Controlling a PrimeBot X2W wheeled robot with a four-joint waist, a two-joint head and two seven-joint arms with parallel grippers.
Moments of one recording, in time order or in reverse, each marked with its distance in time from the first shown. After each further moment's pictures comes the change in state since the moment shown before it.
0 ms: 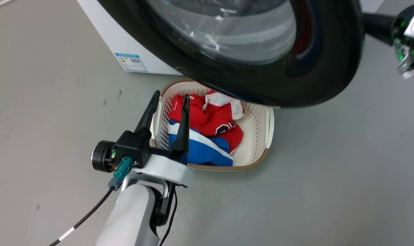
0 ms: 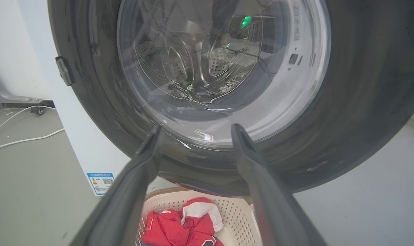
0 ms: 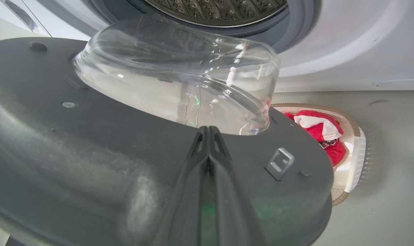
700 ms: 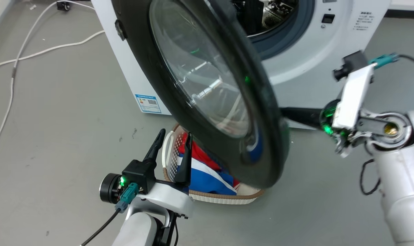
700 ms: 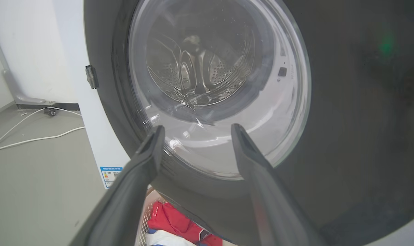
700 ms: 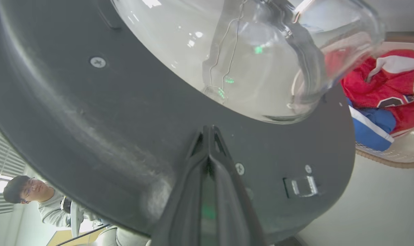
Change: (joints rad) left arm 0.131 0.000 -0.015 0.053 -0.022 -0.032 0.000; right arm 0.384 0.135 0.044 -0.252 0.025 0.000 0.109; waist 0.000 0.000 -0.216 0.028
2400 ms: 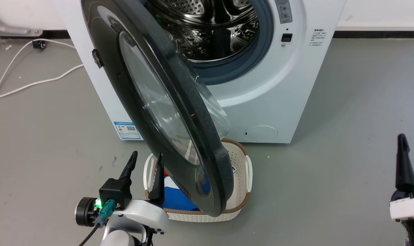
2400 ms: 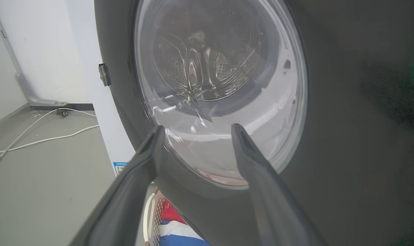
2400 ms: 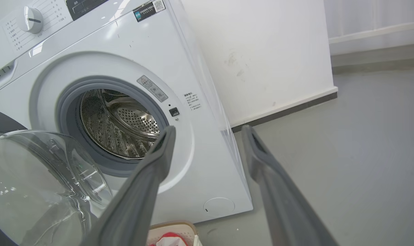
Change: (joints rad) left arm 0.094 0.000 0.161 0.042 0.080 -0.040 0.000; right arm 0.672 0.024 -0.314 -0.426 -0.738 0.000 -1.137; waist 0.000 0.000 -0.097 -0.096
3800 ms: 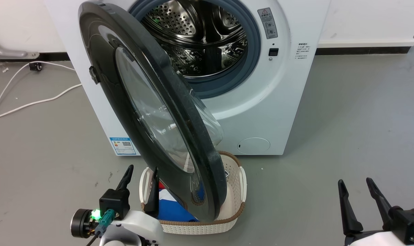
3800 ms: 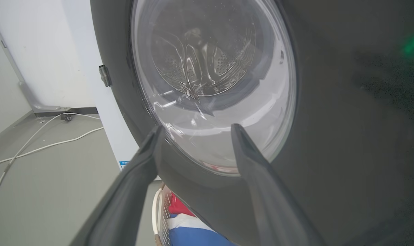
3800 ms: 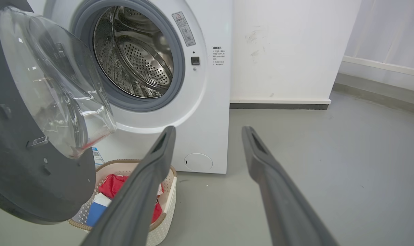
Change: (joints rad) left arm 0.042 0.000 0.047 0.048 0.073 -0.026 0.000; right arm 0.215 0.130 0.105 -0.139 -0.507 0.000 0.017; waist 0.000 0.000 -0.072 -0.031
